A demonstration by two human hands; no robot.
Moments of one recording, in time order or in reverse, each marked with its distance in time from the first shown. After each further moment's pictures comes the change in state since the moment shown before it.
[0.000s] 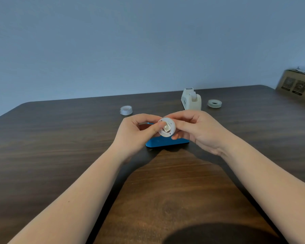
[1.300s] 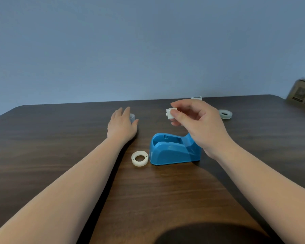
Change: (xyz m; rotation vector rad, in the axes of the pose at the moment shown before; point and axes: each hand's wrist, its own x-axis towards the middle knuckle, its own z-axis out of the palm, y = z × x) left_hand 0.119 -0.083 -0.054 1.019 0.191 -0.171; right_hand 0.044 -0.011 0.015 -0.214 0.363 -0.255
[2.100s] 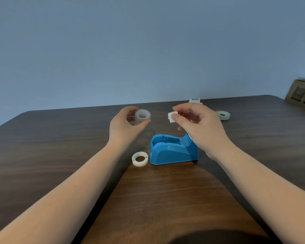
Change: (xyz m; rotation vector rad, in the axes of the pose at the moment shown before) left_hand -0.053 0.034 -0.040 -0.508 0.170 0.065; right_hand -0.005 0.003 -0.008 -0.089 0.009 -0.027
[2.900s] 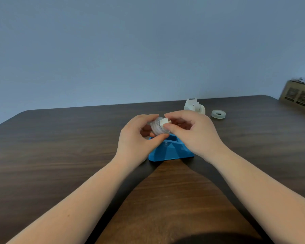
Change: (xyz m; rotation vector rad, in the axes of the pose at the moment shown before) left_hand -0.059 0.030 -0.004 -0.090 -0.076 0.276; right_hand -0.018 -0.009 0.004 -0.210 -0.067 -0.054
